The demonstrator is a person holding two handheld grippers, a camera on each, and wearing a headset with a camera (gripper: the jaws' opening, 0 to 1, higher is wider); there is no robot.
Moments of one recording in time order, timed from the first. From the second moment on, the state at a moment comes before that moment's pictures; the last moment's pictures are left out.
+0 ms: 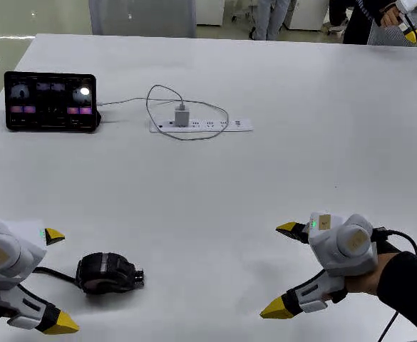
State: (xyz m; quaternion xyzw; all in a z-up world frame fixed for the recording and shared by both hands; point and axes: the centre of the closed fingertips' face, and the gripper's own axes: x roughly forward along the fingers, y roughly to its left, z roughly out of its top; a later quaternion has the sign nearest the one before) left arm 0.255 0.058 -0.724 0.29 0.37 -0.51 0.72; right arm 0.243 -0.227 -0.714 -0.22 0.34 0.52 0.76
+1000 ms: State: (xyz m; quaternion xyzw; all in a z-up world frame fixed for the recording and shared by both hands) left arm 0.266 0.007 -0.730 0.35 0.37 -0.56 0.65; right arm 0.262 -0.125 -0.725 -0.23 0.30 0.58 0.72
